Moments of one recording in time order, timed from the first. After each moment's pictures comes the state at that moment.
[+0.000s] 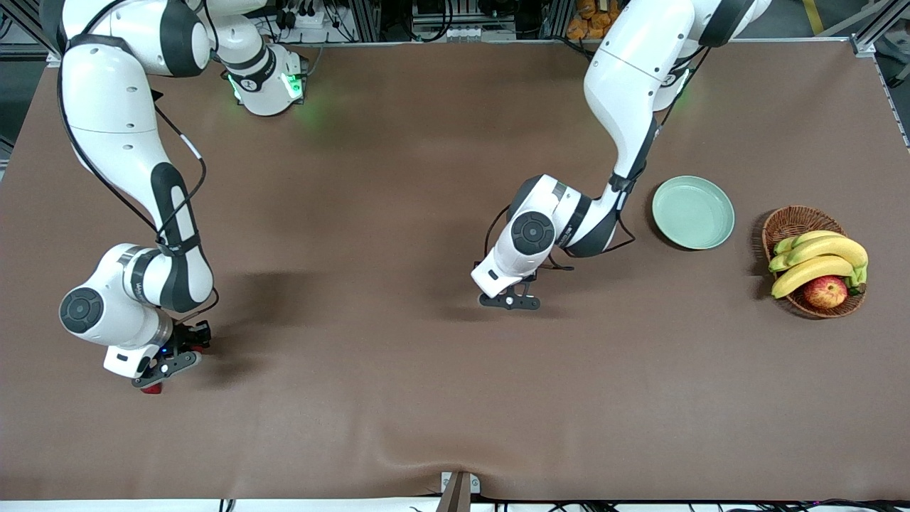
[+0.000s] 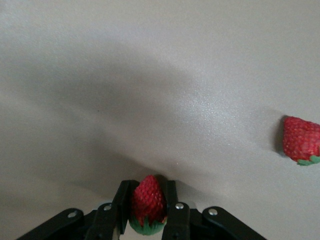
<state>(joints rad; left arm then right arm) -0.64 0.77 -0.01 -1.57 -0.16 2.33 -0.45 0.16 0.82 -0.31 -1.55 0.25 2.33 -0.69</state>
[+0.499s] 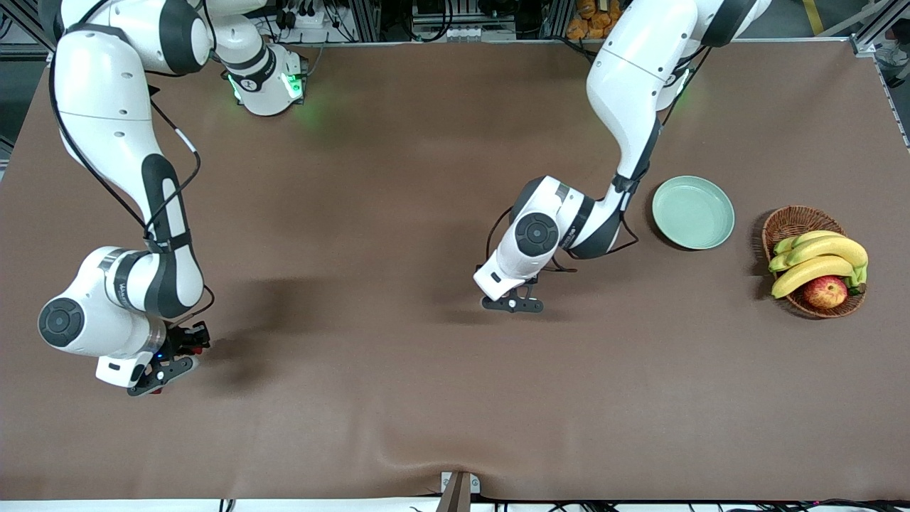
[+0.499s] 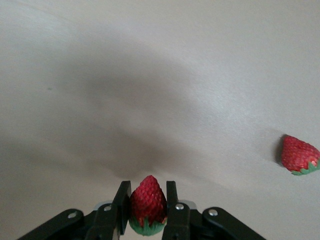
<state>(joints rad) -0.62 0.76 -0.01 -1.56 -0.16 2.33 -0.45 0.18 0.78 -0.30 -1.44 0.25 2.14 -0.69</state>
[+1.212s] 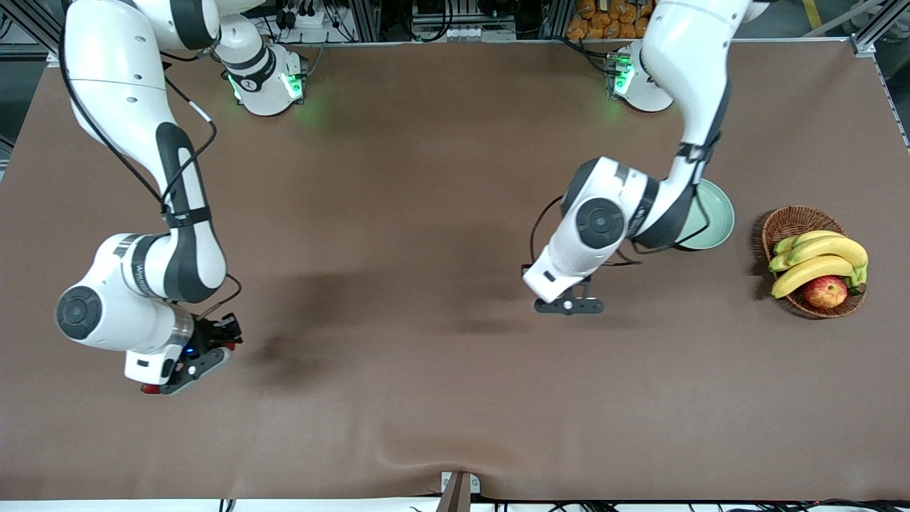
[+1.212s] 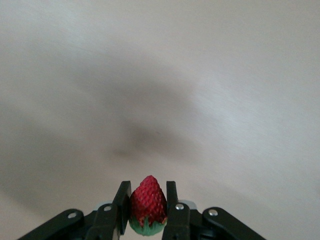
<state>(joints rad) -0.50 0.50 0.01 -1.71 -0.08 2.19 -0.43 0.29 0.71 -0.29 -1.44 0.36 2.08 -0.69</state>
